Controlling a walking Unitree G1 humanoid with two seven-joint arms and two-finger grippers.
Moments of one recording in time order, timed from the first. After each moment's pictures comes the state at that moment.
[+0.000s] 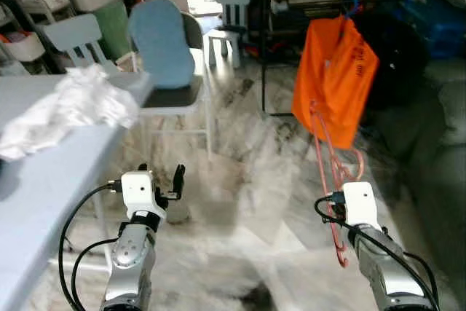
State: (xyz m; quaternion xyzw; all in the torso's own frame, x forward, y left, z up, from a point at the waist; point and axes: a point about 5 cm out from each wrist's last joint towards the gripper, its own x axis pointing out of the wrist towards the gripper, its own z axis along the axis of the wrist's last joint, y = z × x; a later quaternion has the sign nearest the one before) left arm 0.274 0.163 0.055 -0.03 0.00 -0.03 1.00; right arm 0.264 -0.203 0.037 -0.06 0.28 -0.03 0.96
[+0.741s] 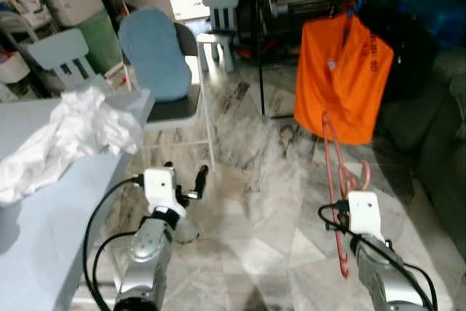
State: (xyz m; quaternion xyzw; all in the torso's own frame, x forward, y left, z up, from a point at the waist) left arm 0.282 0.130 0.056 -0.07 0.02 -0.11 0.99; right arm 0.255 -0.207 0.028 -0.05 0.30 -0.06 0.95
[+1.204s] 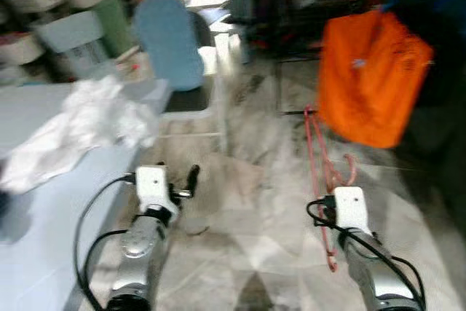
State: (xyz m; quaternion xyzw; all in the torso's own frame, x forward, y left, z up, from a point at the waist) left arm 0.282 0.138 0.055 -0.06 0.03 -0.10 0.99; right arm 0.260 -0.196 0.029 -0.05 0.29 -0.03 0.95
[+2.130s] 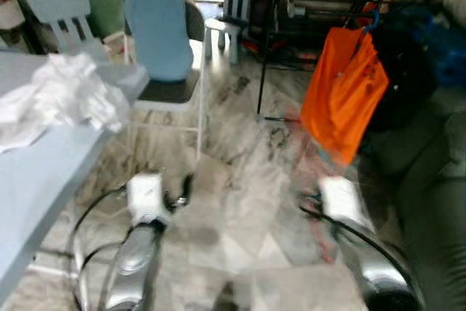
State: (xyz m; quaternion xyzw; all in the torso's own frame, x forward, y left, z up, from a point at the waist) left arm 0.264 0.156 0.044 -0.06 0.05 -0.03 1.00; right arm 0.289 -0.169 0.039 -0.07 0.28 0.04 0.96
